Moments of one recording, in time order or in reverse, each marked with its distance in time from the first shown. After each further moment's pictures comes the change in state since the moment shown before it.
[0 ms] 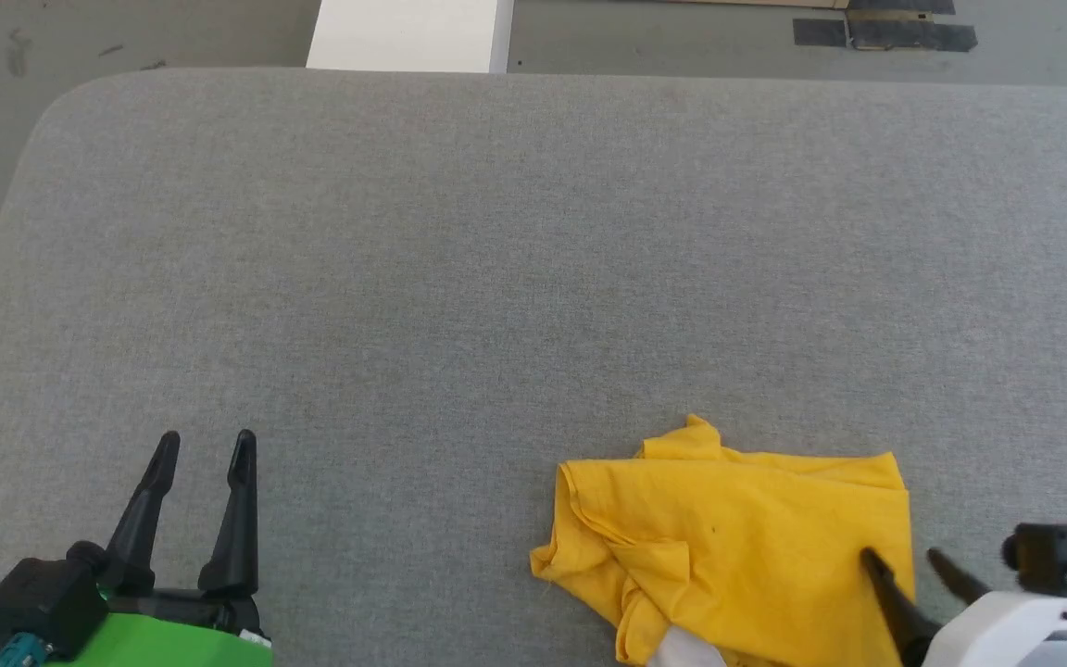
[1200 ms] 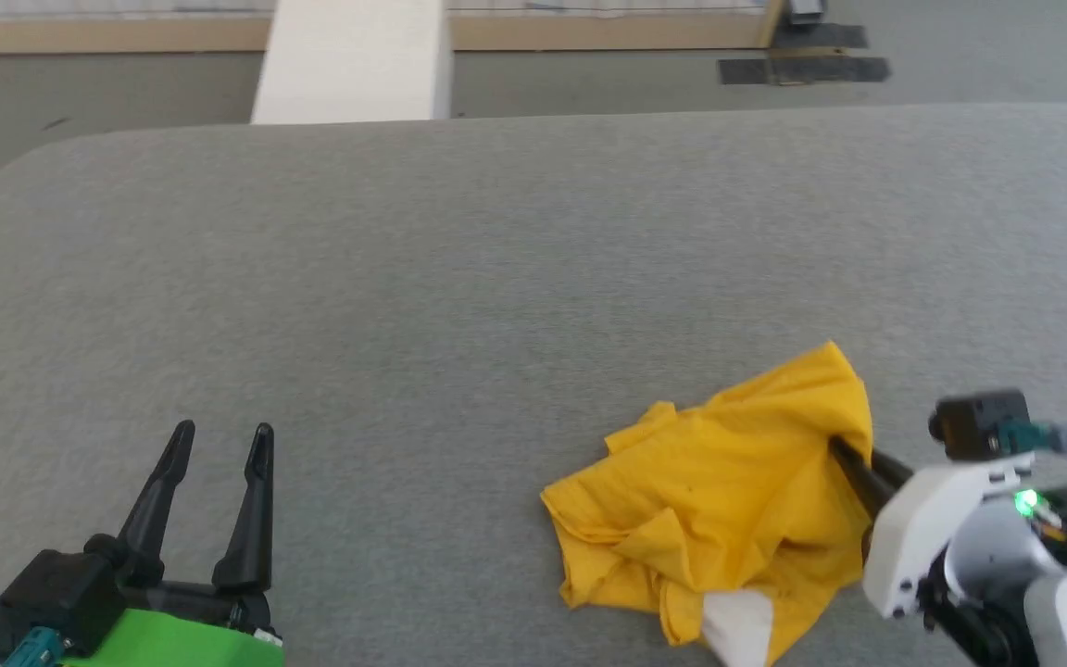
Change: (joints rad) left arm -0.009 0.025 -0.035 -0.034 0.038 0.016 0.008; right arm -0.286 -0.110 0.157 0.206 0.025 0.000 -0.017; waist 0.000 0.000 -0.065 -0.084
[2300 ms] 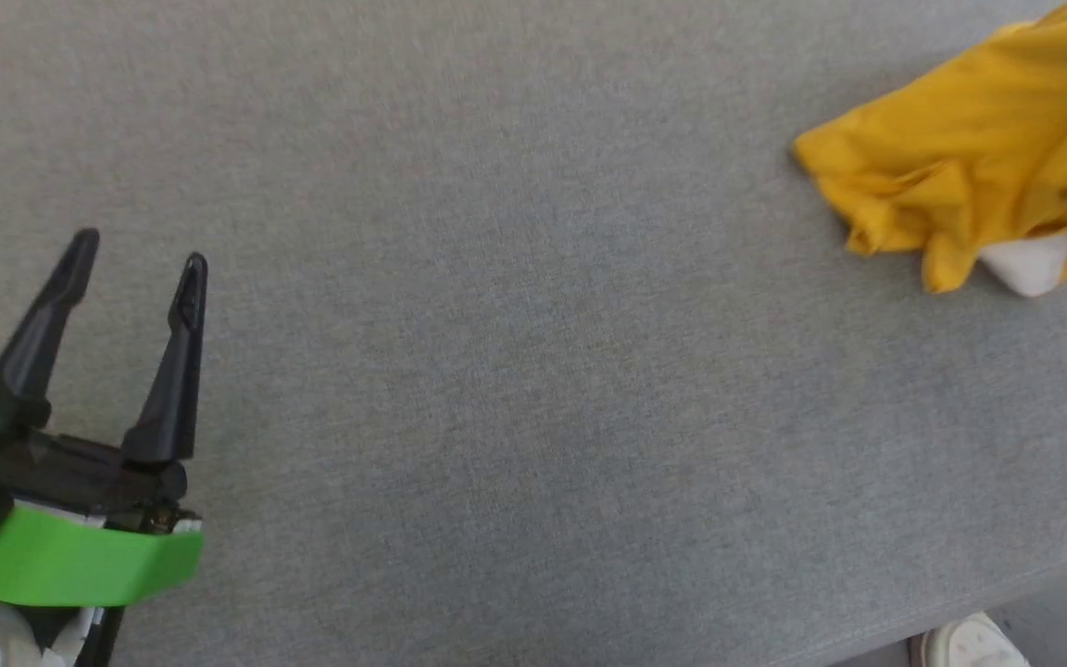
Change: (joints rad) left arm -0.187 0.174 0.063 -0.256 0.061 0.001 0.143; right arm -0.565 -0.303 -0.140 0.126 -0.127 0.000 0.077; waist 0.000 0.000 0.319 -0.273
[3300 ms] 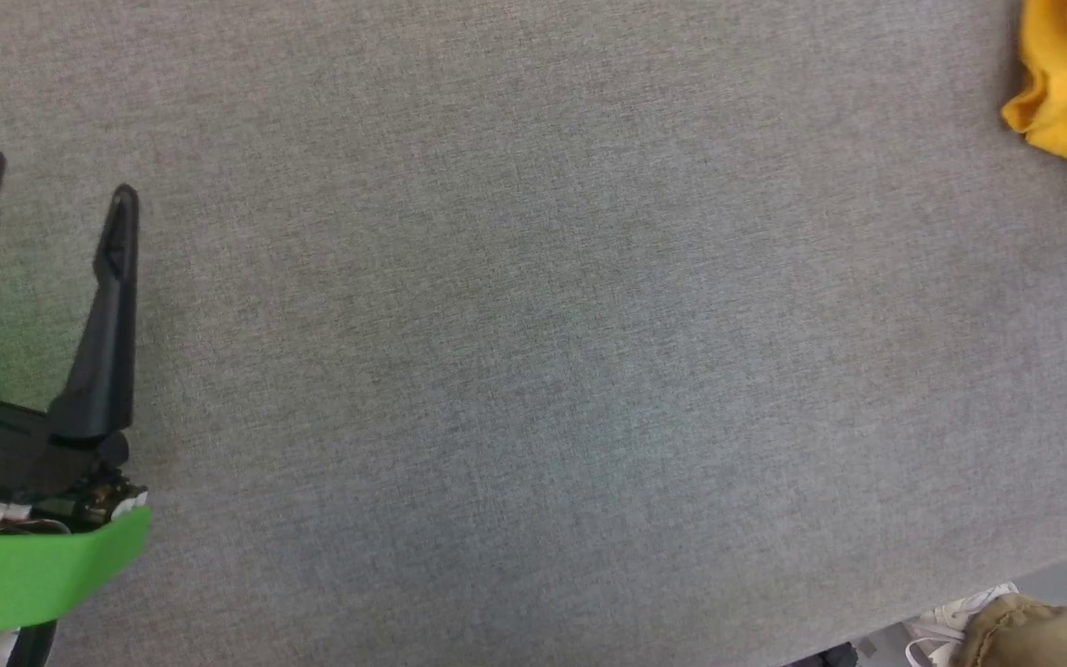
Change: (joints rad) left arm -0.051 0.052 0.063 -0.119 -0.002 0.010 0.004; right arm -0.111 -0.114 -0.131 0.335 -0.127 0.000 -0.236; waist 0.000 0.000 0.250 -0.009
